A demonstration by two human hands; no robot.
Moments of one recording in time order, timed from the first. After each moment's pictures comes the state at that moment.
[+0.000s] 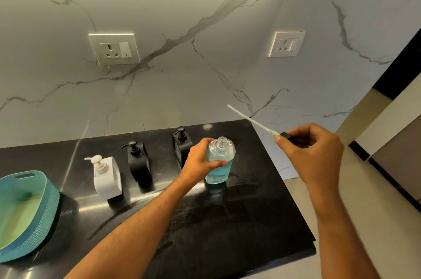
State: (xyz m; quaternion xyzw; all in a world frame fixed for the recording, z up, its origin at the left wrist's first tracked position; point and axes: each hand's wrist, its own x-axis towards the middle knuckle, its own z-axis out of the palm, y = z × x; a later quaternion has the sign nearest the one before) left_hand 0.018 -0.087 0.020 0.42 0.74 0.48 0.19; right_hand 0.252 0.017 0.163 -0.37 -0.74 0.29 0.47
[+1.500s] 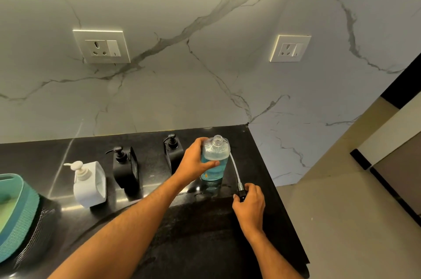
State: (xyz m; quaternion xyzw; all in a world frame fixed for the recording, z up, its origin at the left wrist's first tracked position) left_hand -0.005 -0.040 0.005 0.40 0.75 0.48 0.22; right_hand 0.199 0.035 -0.090 -0.50 -0.78 0.29 0.23
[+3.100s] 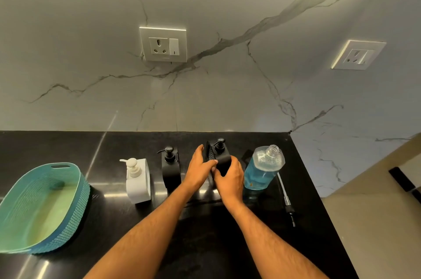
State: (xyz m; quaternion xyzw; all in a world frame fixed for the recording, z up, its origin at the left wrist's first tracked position) left_hand -0.084 -0.121 -0.026 0.20 0.77 0.54 0.29; right_hand 0.008 -0.049 -0.048 -0.42 -0.78 0.40 0.24
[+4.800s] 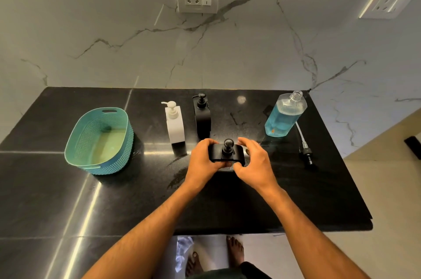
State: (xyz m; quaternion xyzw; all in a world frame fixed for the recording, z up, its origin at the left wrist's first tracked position) left_hand 0.010 -0.284 -0.032 0.29 0.82 0.47 0.13; right_hand 0.127 -0.150 -0.008 -0.24 -0.88 0.37 0.17
